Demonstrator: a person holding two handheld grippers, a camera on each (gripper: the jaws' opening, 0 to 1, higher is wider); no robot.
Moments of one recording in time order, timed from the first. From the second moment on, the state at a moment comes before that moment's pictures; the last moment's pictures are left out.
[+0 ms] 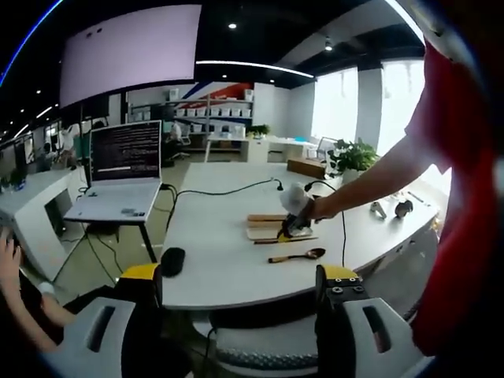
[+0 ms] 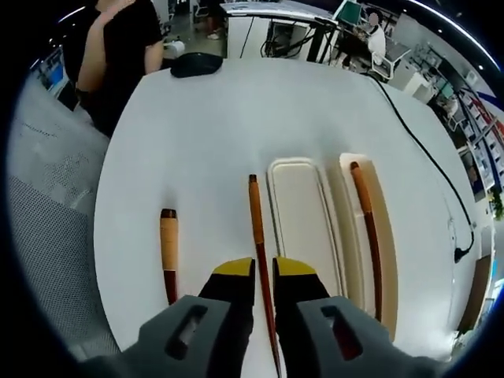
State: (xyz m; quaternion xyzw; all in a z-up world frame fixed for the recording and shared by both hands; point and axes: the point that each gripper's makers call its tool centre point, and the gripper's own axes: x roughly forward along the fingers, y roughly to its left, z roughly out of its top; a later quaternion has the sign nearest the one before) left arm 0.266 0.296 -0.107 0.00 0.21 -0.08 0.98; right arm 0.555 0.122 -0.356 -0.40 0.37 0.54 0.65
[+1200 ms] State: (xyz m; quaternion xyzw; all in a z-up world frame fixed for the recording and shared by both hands) left arm 0.255 0.302 -0.114 -0.01 0.21 -0.07 0.98; right arm 0.546 0.111 -0.365 -0.41 0.45 0.52 0.60
